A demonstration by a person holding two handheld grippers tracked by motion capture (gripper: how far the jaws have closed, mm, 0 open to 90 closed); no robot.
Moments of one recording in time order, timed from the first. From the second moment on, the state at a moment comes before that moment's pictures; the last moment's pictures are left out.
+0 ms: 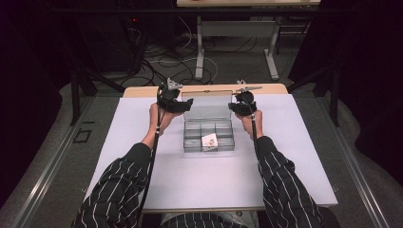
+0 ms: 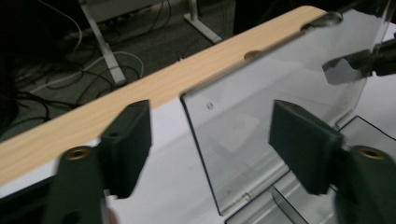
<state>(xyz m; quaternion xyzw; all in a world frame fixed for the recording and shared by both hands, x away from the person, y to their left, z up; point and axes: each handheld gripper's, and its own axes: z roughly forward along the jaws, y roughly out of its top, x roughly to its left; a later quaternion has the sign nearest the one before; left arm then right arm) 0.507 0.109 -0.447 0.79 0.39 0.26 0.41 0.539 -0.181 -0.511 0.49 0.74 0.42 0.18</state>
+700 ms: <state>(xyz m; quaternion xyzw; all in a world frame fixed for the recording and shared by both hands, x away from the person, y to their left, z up) 0.501 0.114 -0.447 0.79 0.37 0.23 0.43 0.530 -0.186 -0.500 0.47 0.75 0.42 0.19</state>
